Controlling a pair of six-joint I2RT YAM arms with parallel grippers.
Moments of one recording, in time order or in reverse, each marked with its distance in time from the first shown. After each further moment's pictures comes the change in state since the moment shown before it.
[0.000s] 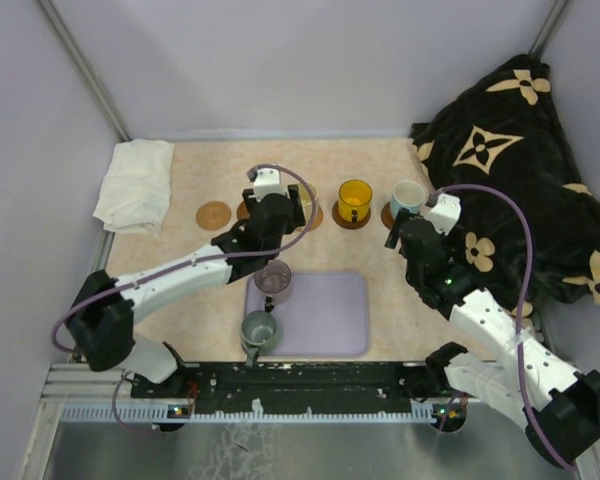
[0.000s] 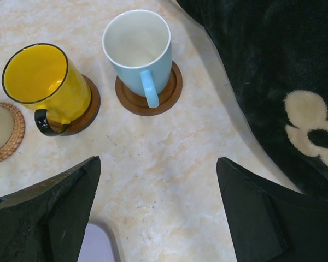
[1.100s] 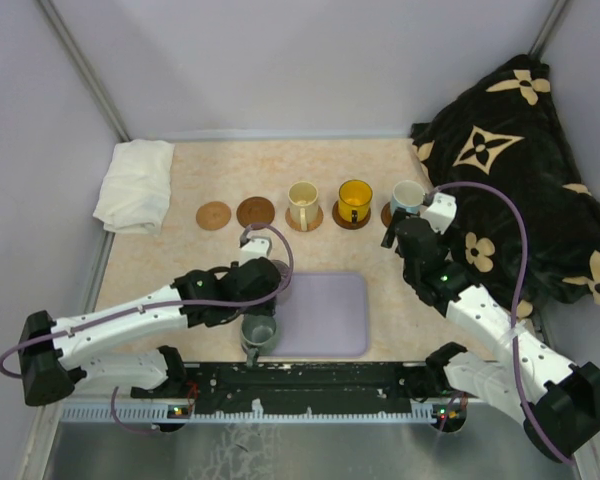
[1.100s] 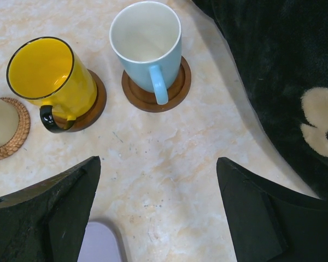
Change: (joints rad) left arm -0.249 -0.431 -0.185 -0.843 0.307 -0.315; right arm 0.000 0.038 0.000 0.024 -0.026 0.019
